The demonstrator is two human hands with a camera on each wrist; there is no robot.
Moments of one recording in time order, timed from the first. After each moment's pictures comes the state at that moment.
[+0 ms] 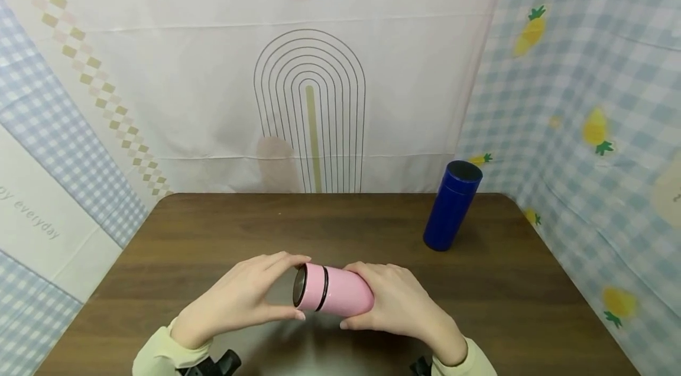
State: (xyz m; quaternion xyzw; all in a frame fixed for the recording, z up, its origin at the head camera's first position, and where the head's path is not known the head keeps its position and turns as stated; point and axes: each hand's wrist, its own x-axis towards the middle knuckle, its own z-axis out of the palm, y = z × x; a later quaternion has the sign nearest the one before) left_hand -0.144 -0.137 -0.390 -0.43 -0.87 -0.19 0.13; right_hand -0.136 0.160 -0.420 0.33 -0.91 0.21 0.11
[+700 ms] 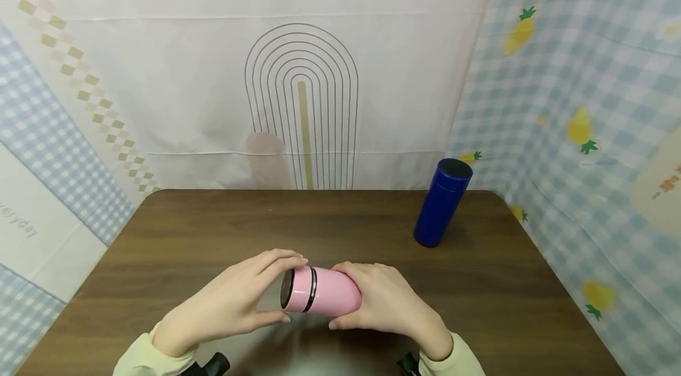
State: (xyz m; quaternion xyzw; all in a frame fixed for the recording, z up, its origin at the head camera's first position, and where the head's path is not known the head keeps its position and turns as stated) left_hand -0.139 -0.137 -0.386 -0.49 -0.84 -0.21 0.14; right_hand -0.135 0.155 -0.421 0.33 -0.92 0.21 0.07
